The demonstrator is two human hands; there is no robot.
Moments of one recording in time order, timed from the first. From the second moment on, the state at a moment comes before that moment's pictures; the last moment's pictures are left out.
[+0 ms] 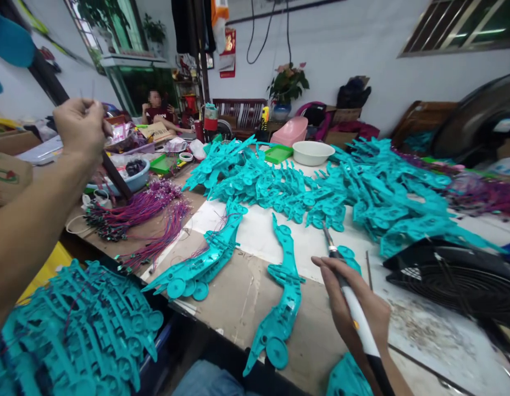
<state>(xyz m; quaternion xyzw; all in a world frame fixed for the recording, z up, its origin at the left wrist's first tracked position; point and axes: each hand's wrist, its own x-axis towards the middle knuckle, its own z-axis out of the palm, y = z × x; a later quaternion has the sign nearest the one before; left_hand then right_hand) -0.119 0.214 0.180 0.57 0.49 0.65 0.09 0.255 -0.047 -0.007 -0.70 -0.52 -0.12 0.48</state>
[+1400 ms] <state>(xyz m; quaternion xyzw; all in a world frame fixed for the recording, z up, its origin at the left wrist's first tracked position) 0.100 0.011 -0.085 0.44 0.46 0.21 0.74 0.253 -0.063 -0.095 -0.59 -0.62 0.18 0.49</state>
